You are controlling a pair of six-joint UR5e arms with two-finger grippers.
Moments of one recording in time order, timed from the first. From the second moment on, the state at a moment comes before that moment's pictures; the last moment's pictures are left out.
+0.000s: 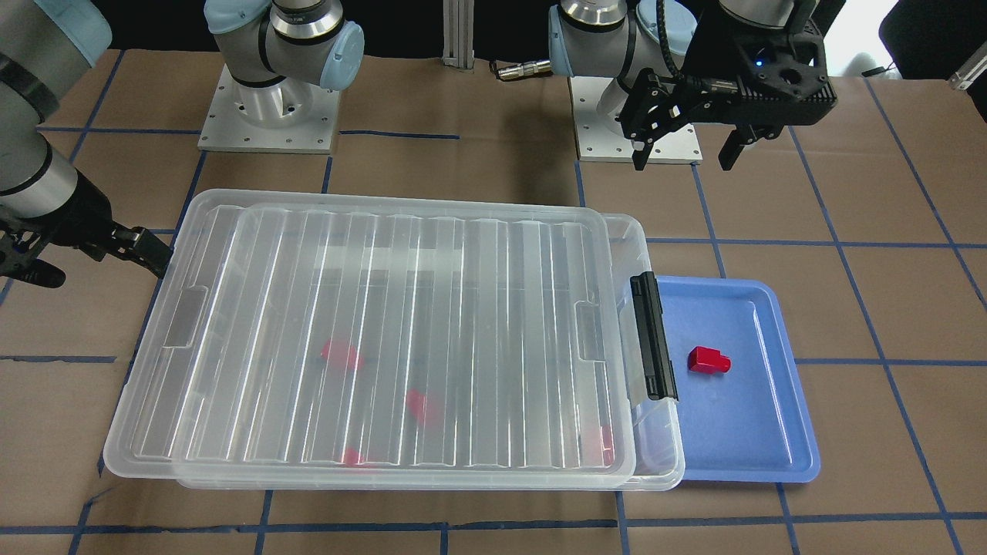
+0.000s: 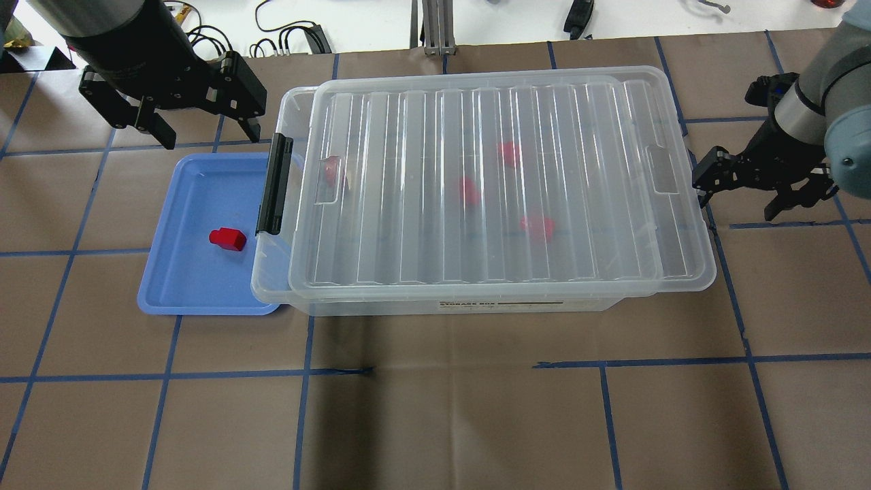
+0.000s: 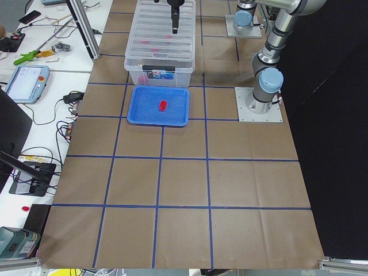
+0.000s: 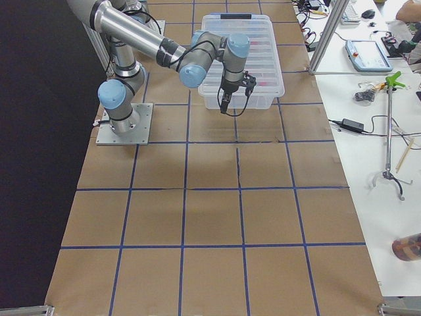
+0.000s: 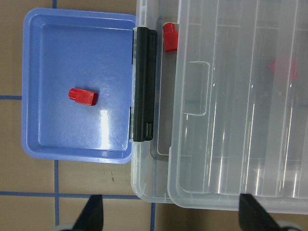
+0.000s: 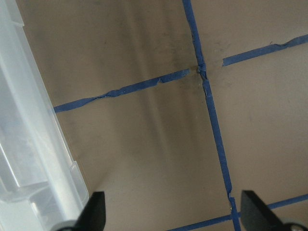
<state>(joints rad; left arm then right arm) -1.58 -1.56 -1.44 -1.67 1.57 -0.05 1.23 -1.50 1.85 -1.85 -1.59 -0.07</state>
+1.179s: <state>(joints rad) -1.58 -1.56 -1.44 -1.67 1.57 -0.05 1.32 -1.50 1.75 -1.85 -1.60 -0.01</state>
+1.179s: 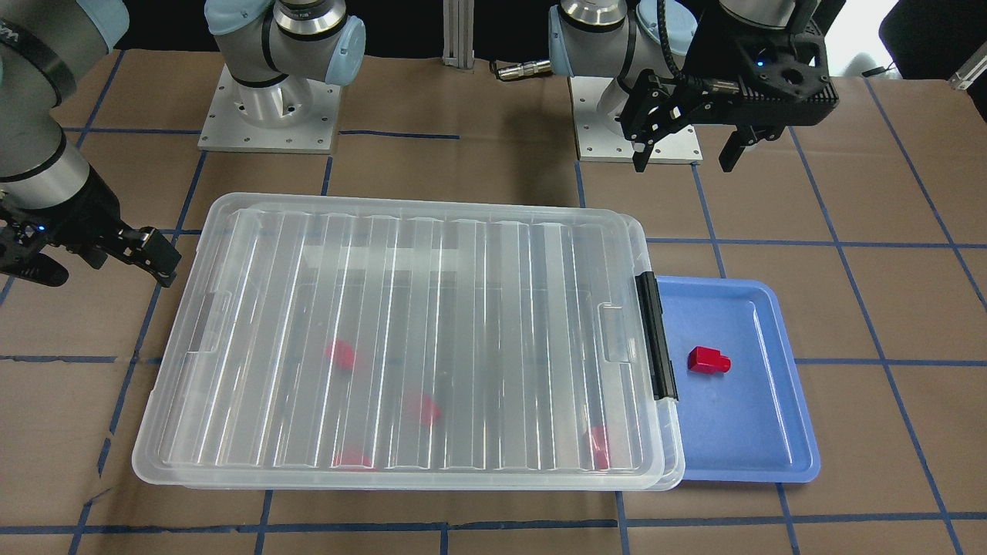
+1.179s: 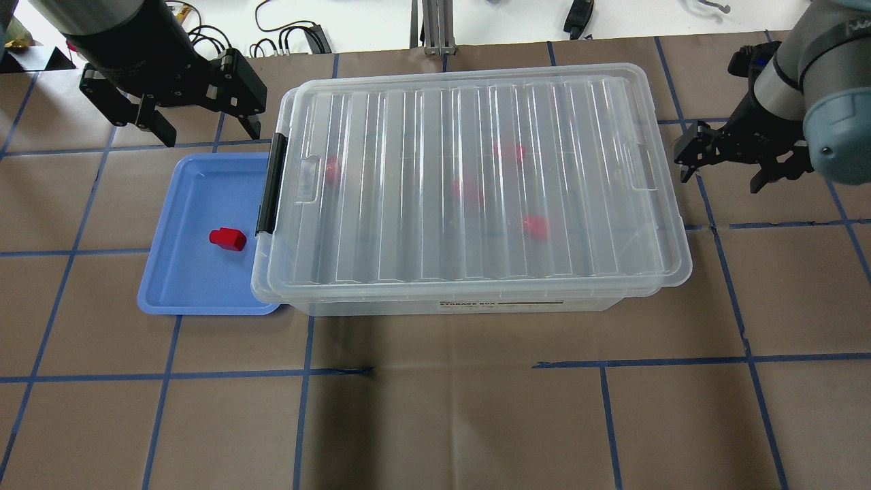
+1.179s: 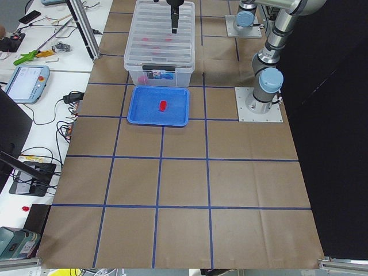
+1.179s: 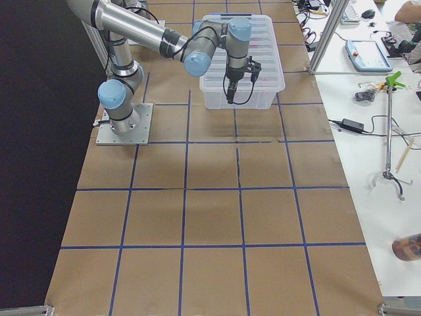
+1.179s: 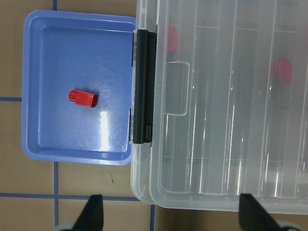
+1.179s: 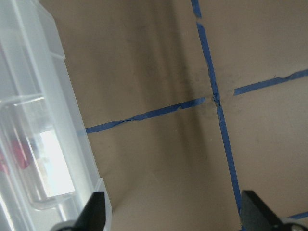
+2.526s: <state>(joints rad) -1.58 -1.56 -1.44 -1.67 1.57 -0.05 1.60 -1.54 1.48 -1.45 -1.59 0.16</state>
